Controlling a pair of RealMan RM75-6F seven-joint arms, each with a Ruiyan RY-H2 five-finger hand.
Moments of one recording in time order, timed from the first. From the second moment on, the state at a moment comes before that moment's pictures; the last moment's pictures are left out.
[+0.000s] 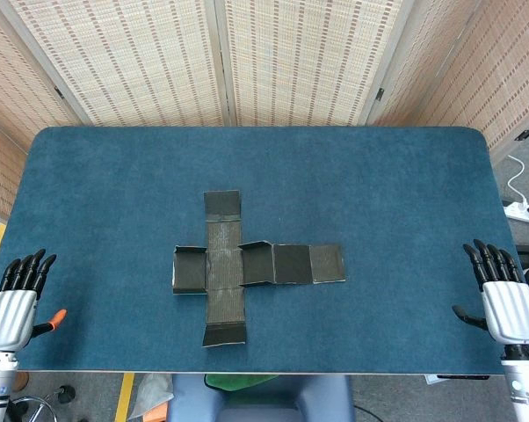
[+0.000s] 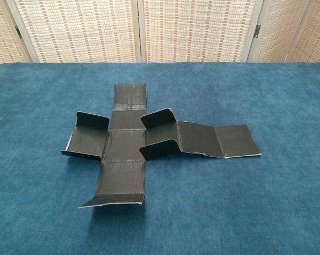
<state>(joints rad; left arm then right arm) -0.13 -1.20 -0.07 -1.55 1.44 1.44 0.16 0.08 -1.16 0.08 -1.58 -1.46 1.47 -0.10</state>
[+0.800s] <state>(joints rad) -0.11 -1.20 -0.06 -1.54 1.46 1.49 0.15 0.12 -1.15 0.07 -1.66 -1.50 1.42 -0.04</state>
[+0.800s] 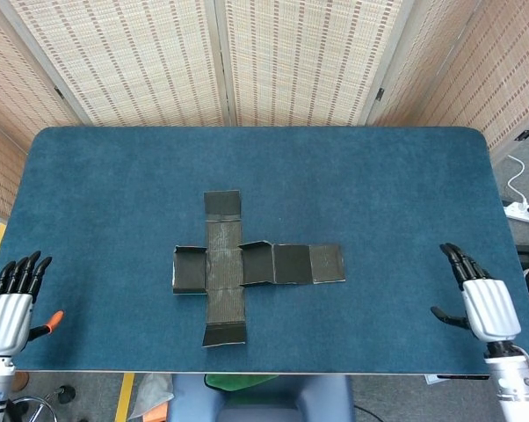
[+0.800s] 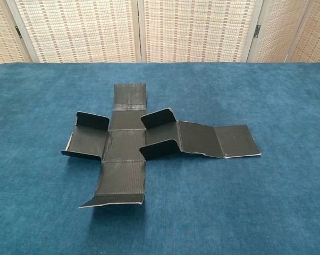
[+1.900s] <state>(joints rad) -0.13 -1.22 -0.05 -1.49 1.46 1.44 0.10 0.81 -1.50 0.23 -1.60 -0.62 0.77 -0.46</state>
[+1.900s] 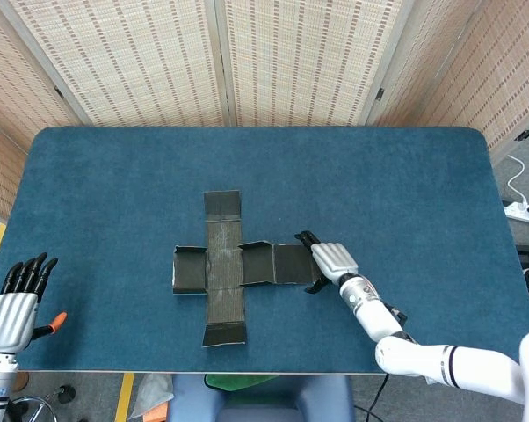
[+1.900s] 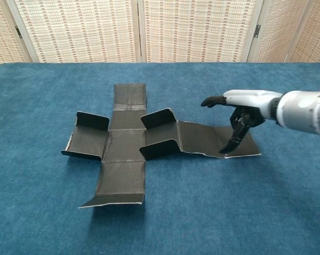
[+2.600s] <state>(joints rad) -0.14 -1.22 -0.05 -1.47 1.45 1.42 0.08 0.99 -1.65 0.17 -1.41 -0.39 0.76 -0.50</state>
